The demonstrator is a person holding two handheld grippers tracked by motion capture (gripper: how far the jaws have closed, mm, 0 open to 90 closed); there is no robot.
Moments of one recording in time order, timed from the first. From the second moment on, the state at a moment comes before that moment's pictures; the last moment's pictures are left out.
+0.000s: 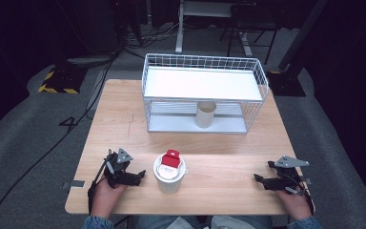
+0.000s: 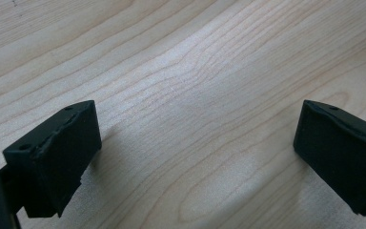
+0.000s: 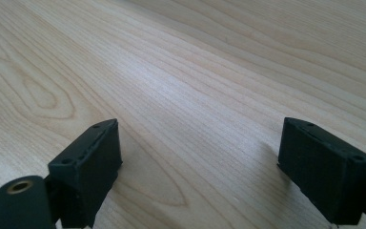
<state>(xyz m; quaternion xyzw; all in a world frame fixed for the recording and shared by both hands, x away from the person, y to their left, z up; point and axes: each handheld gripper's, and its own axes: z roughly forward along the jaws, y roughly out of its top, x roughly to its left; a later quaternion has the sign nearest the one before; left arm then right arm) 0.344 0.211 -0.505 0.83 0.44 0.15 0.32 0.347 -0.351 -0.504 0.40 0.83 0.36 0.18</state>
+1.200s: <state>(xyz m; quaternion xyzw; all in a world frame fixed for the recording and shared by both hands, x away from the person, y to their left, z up) 0.292 0.210 -0.465 0.82 0.37 0.19 0.40 0.349 -0.349 -0.505 0.40 0.82 0.36 0.18</state>
